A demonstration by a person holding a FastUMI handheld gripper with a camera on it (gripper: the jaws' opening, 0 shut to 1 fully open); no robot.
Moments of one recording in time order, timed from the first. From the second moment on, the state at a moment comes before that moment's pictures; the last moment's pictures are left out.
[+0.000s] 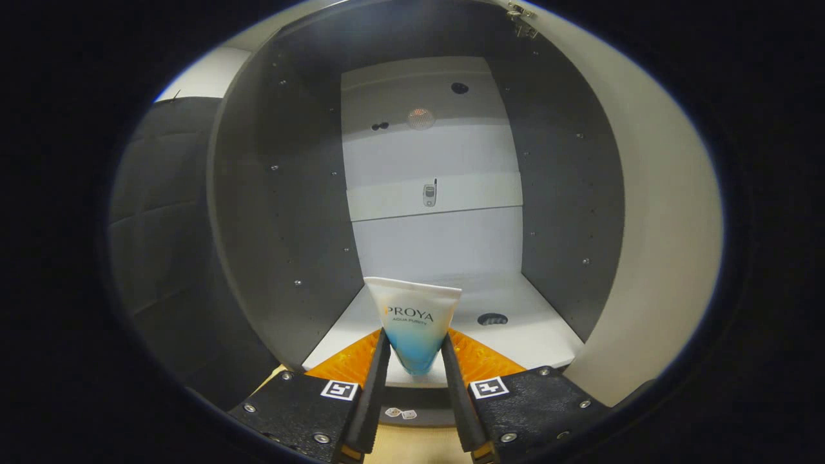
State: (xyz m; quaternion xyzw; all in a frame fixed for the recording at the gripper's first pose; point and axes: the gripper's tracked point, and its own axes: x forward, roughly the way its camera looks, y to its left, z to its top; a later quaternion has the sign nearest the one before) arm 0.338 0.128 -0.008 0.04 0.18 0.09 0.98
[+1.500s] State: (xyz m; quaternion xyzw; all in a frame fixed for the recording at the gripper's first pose) arm 0.311 0.115 0.024 0.02 0.11 0.09 0.99
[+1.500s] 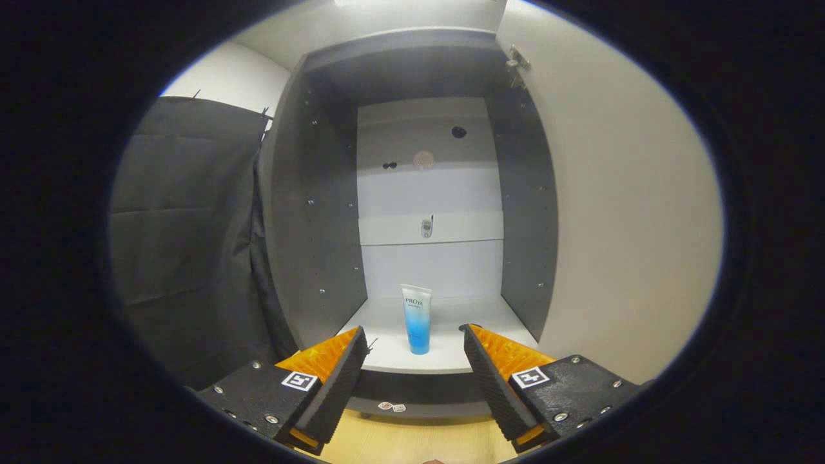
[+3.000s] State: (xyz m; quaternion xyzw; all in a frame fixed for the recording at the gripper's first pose) arm 0.202 0.063 0.060 0.01 0.03 0.05 1.00
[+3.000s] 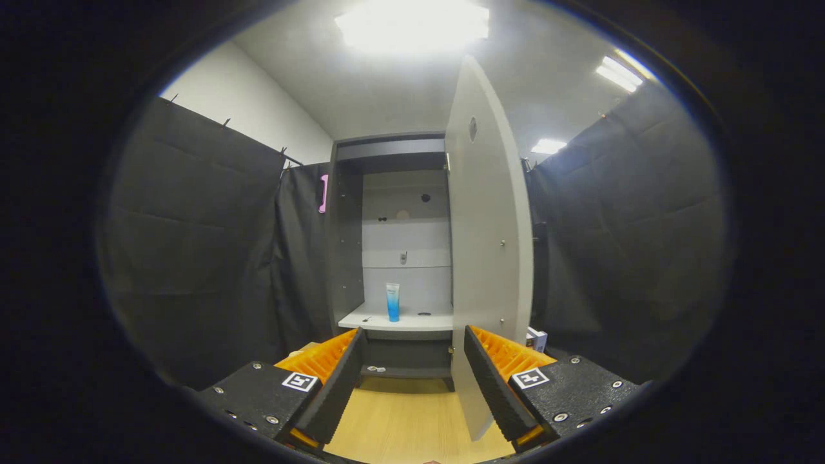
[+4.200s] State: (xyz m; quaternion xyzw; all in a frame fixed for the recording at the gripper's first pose) arm 0.238 -0.085 0.071 0.01 0.02 -0.24 0.97
